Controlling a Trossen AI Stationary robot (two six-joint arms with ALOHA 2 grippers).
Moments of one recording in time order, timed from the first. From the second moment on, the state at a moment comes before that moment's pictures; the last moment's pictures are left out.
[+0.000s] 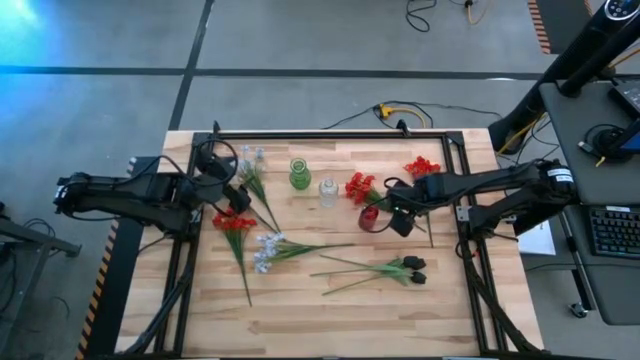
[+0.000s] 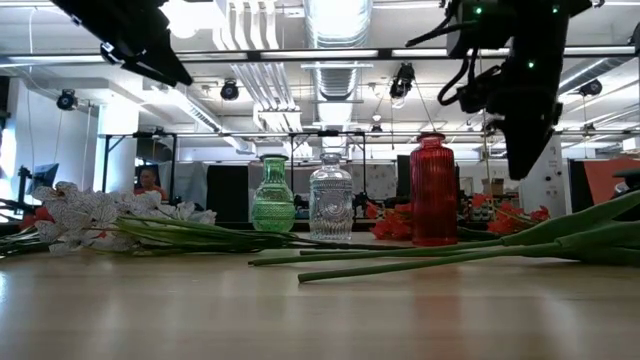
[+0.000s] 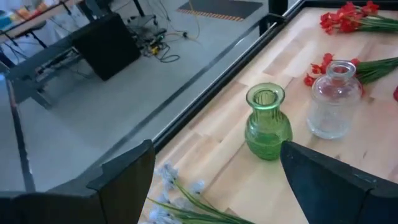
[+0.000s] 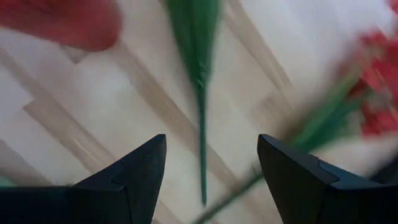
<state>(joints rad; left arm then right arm) -0.06 0.78 0.77 -0.67 -0.84 -0.25 -0.05 1.33 0.91 -1.07 0.20 0.67</state>
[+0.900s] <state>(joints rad) -0.07 0.86 0.77 -0.48 -0.47 -0.25 0.50 1.32 1.00 -0.94 0.22 0.88</state>
